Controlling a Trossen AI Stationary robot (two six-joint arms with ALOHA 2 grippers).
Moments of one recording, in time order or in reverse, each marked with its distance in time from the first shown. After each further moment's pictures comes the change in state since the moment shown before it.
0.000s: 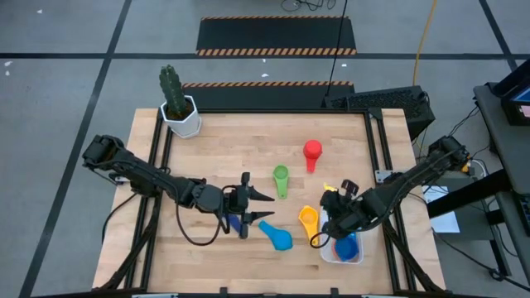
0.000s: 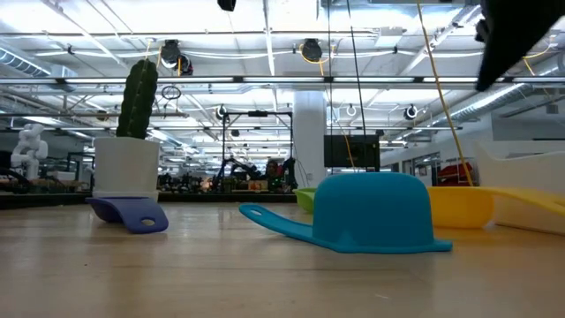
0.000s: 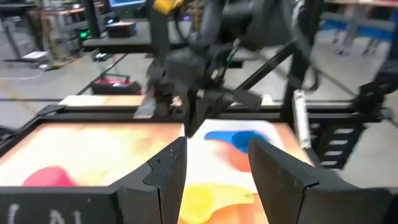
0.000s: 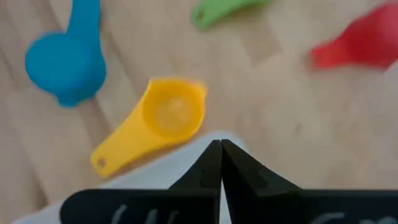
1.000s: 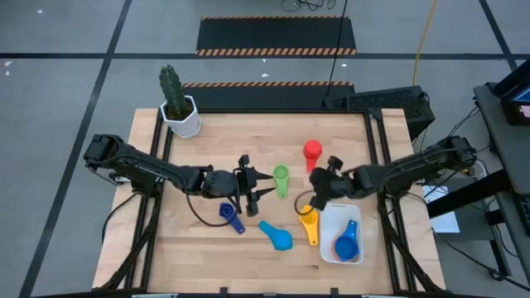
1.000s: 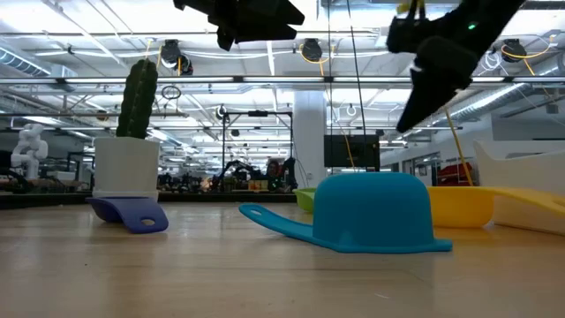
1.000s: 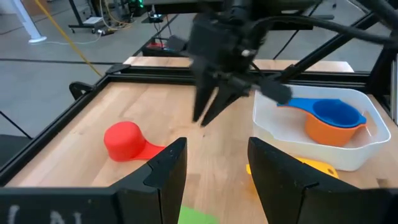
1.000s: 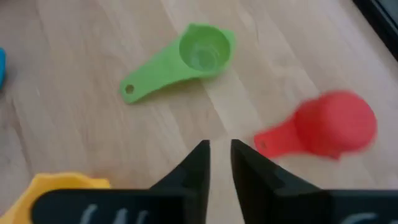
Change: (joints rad) left arm 0.146 0.000 0.000 -0.161 -0.045 -0.012; right arm -0.358 -0.091 -0.285 0.491 0.051 -0.510
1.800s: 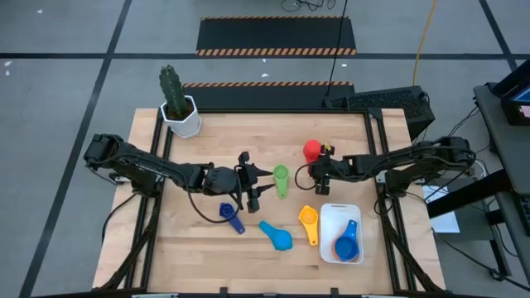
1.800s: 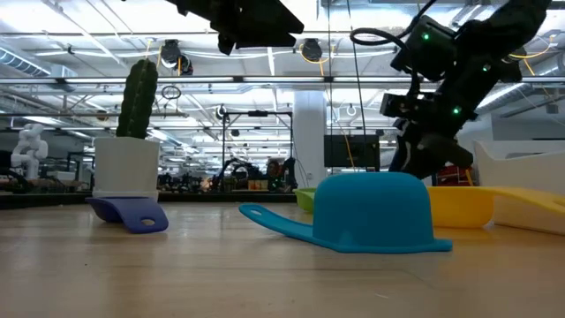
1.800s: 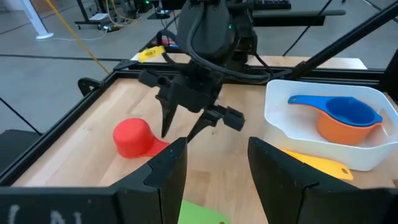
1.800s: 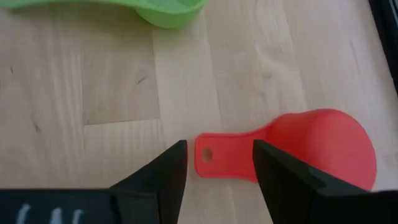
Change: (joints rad) left arm 0.032 0.000 0.000 -0.012 0.006 0.004; right arm -0.271 0.032 -0.307 0.458 -0.126 -0.617
